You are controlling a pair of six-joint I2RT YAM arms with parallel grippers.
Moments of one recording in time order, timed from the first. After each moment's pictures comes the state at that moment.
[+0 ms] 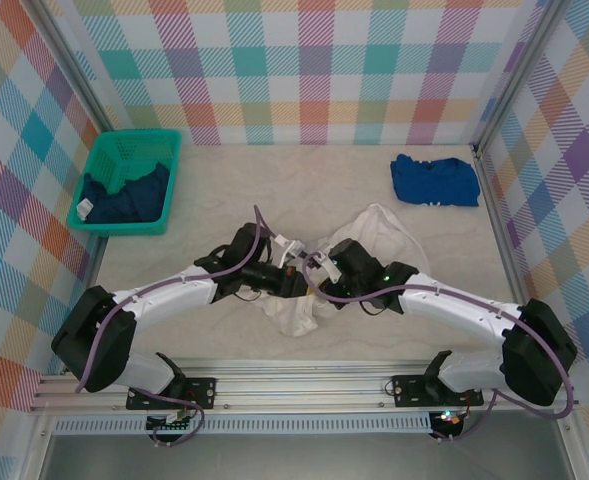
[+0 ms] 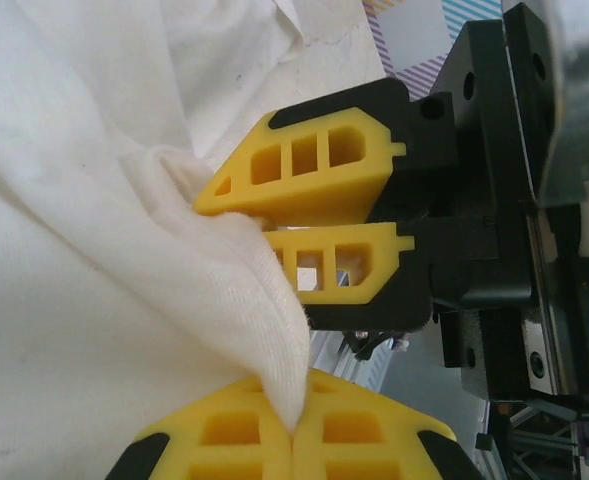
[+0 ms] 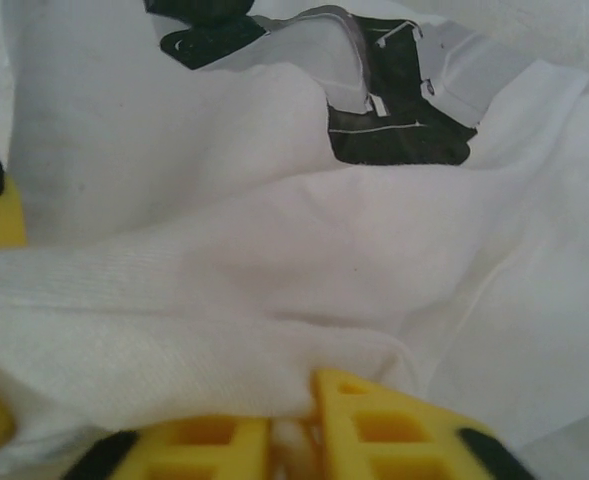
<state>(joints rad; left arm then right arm) -0.68 1.41 0.79 -0.09 0.76 -0.58 0.86 1.28 0.80 -0.46 0.02 0.08</state>
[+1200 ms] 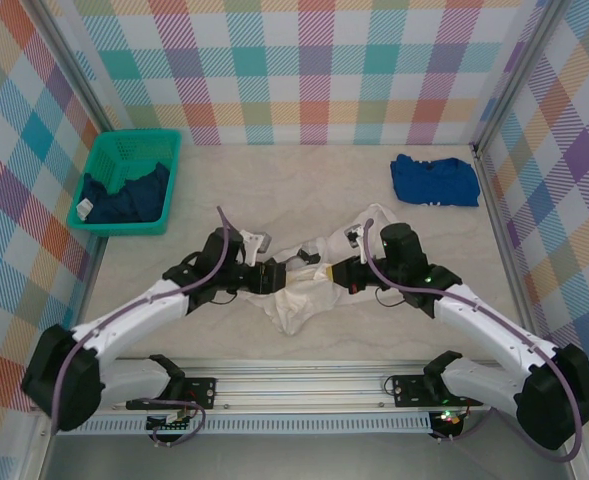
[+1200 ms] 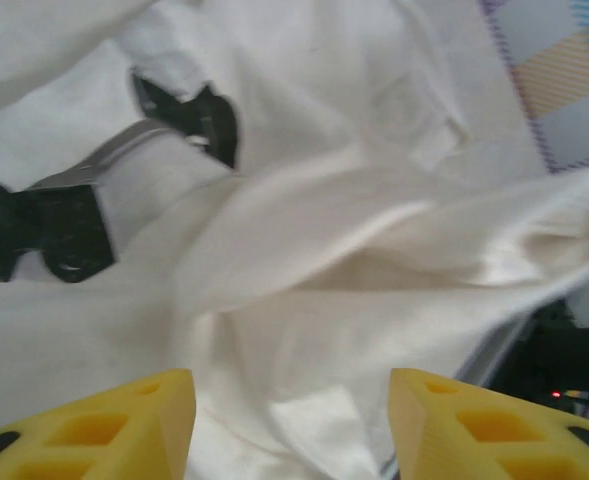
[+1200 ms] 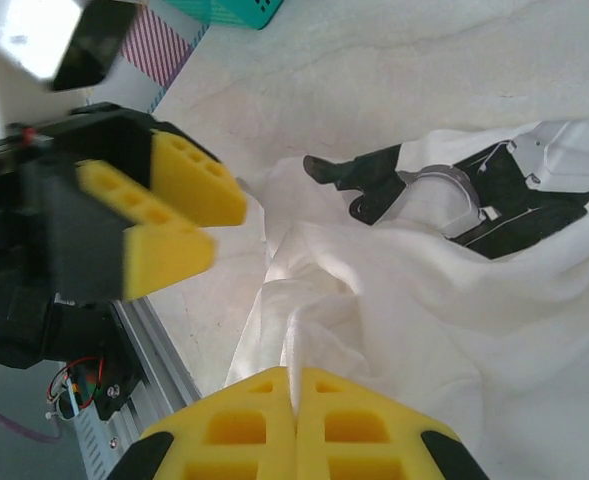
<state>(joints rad) -0.63 1.14 0.69 -0.24 0.40 -0.47 0.57 1.05 0.67 -0.22 -0.56 0.36</state>
